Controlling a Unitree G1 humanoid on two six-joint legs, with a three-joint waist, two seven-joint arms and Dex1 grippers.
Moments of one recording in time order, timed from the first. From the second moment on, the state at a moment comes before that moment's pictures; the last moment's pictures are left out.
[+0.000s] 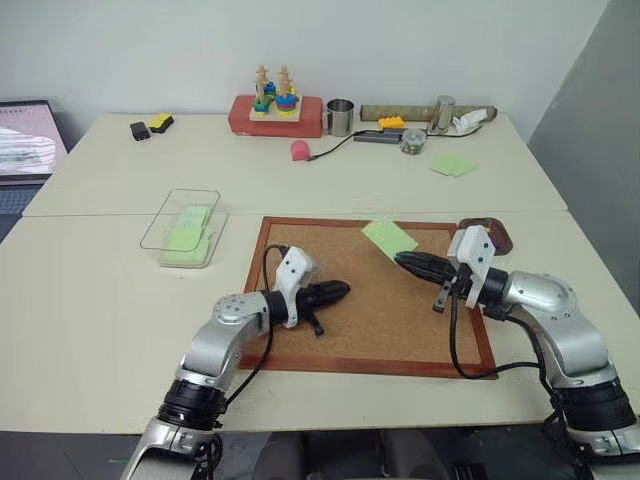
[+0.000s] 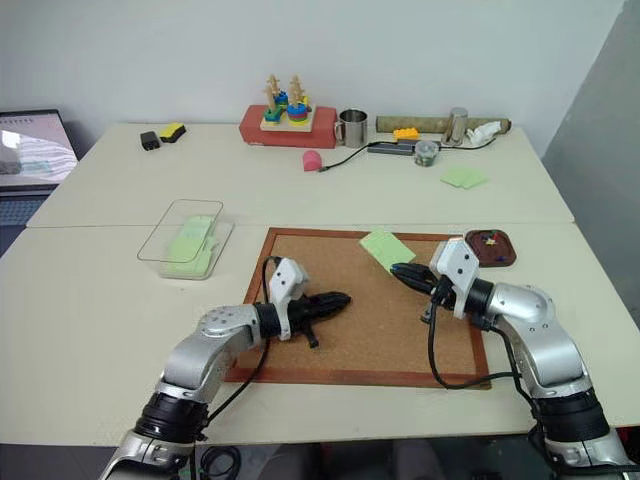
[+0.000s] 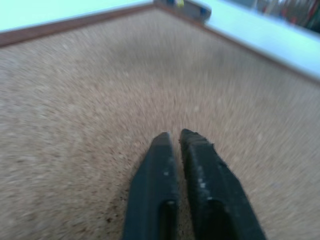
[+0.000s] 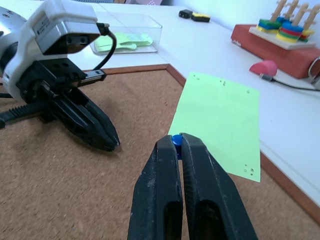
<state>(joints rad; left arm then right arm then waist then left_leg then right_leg) -0.31 0.34 -0.09 -0.07 -0.40 0.54 -0.83 -0.30 -0.57 0.06 -0.21 0.28 0.23 0.85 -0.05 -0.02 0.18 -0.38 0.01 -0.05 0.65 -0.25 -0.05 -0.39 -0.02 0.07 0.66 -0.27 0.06</state>
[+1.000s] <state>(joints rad) -0.47 0.00 0.14 -0.03 -0.88 0.81 -0.51 -0.38 -0.54 0.14 -0.22 0.14 0.05 0.83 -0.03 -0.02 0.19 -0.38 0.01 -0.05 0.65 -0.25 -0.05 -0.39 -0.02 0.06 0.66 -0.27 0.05</state>
